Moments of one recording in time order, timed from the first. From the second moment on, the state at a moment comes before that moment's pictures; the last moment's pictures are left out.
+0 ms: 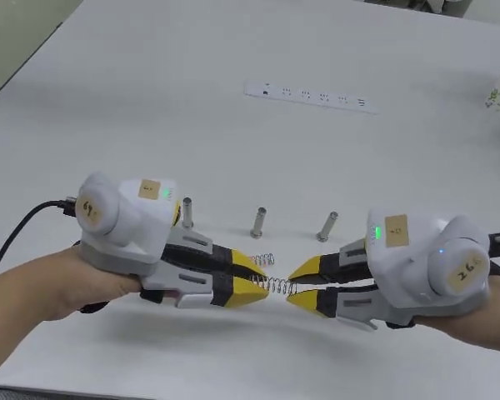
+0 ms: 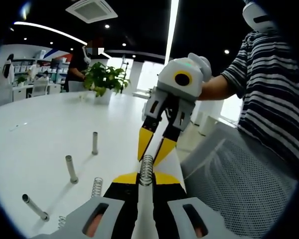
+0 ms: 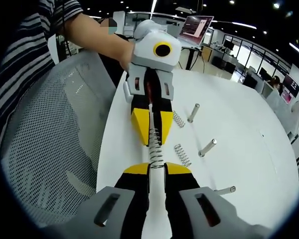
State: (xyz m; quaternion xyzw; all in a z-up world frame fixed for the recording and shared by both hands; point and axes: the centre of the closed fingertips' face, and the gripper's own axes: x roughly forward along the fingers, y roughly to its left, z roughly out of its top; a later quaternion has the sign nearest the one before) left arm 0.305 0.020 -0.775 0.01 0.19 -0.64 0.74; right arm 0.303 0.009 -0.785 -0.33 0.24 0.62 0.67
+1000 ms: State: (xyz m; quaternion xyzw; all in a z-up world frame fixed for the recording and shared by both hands) left arm 0.304 0.020 -0.777 0.03 0.18 -0.65 0.74; right arm 0.303 0.031 -0.744 -0.31 0.19 0.65 0.67
